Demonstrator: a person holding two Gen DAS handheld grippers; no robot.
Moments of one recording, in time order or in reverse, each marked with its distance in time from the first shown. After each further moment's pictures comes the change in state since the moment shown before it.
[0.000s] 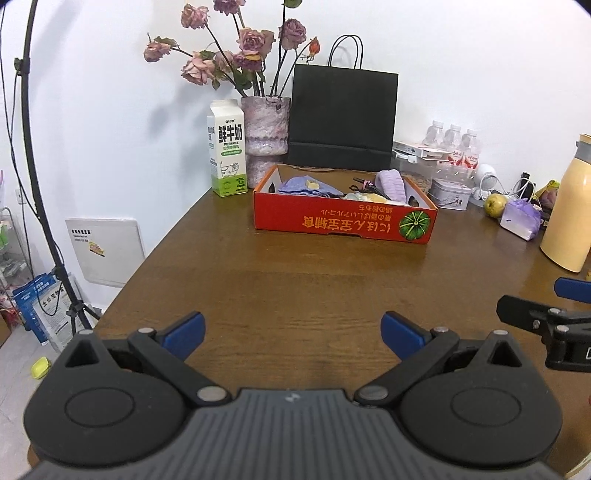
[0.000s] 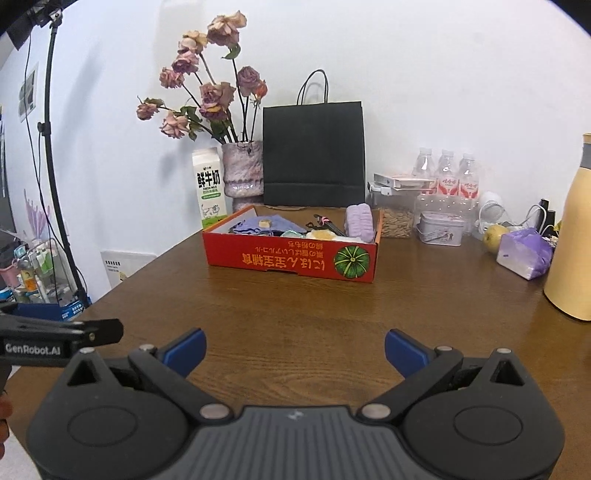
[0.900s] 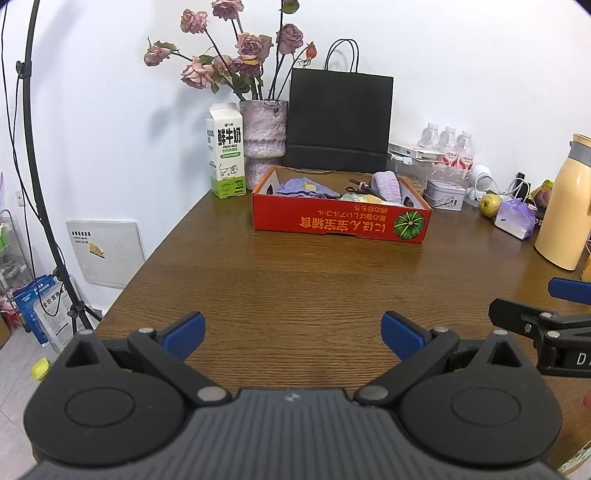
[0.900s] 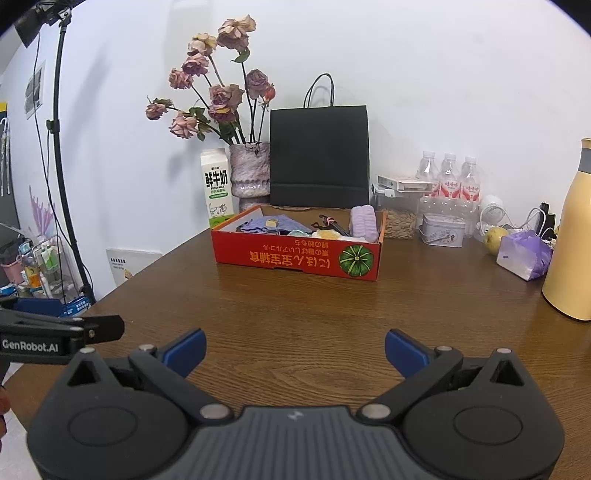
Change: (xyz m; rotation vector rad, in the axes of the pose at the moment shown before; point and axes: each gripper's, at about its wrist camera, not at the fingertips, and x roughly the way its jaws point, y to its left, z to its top) left arm -0.010 -0.003 -0.001 0.005 -0.005 -0.005; right arm -0.012 0.008 -0.004 -0.016 -0.004 0.009
